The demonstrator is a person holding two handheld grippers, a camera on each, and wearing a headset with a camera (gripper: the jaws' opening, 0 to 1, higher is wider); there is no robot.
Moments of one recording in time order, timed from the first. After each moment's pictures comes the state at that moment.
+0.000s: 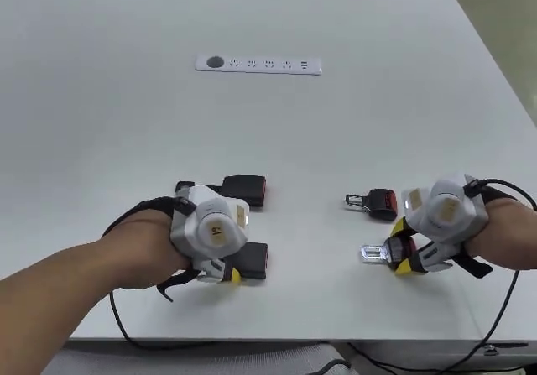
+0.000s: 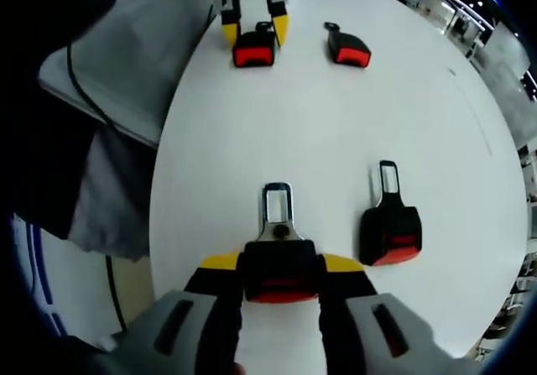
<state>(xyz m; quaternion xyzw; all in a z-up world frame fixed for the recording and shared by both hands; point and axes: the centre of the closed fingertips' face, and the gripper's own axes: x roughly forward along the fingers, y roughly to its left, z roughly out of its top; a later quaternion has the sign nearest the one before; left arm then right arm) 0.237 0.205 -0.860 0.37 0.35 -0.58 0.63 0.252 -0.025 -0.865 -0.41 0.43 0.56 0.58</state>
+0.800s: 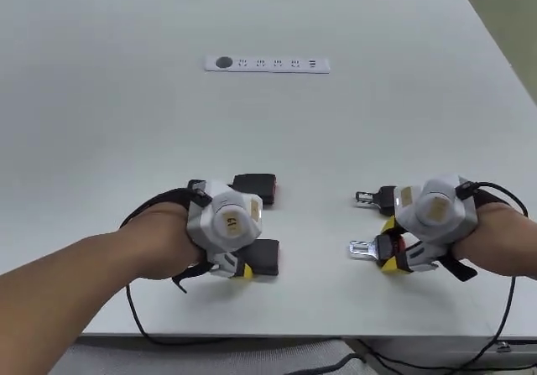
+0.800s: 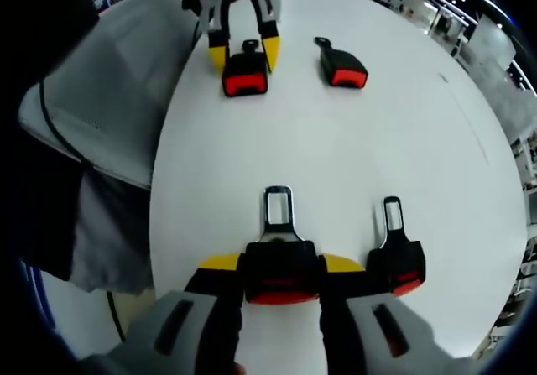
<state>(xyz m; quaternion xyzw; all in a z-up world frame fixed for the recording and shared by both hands) 0.236 0.205 -0.861 0.37 0.36 -0.59 0.62 0.247 0.021 -0.865 -0.38 0.41 0.55 0.62</state>
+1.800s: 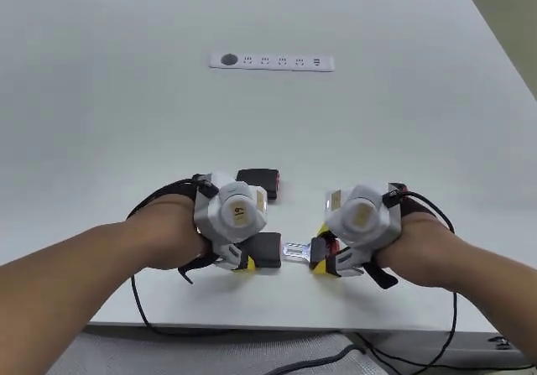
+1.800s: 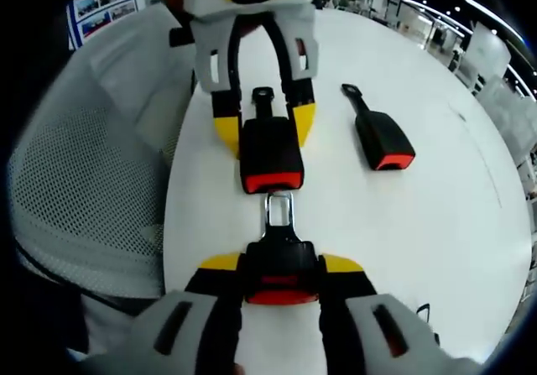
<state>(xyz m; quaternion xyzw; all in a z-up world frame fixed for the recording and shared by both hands) 0.237 0.206 -0.862 0.37 0.37 -0.58 0.63 0.234 0.127 -0.862 -0.34 0.38 0.57 0.64</state>
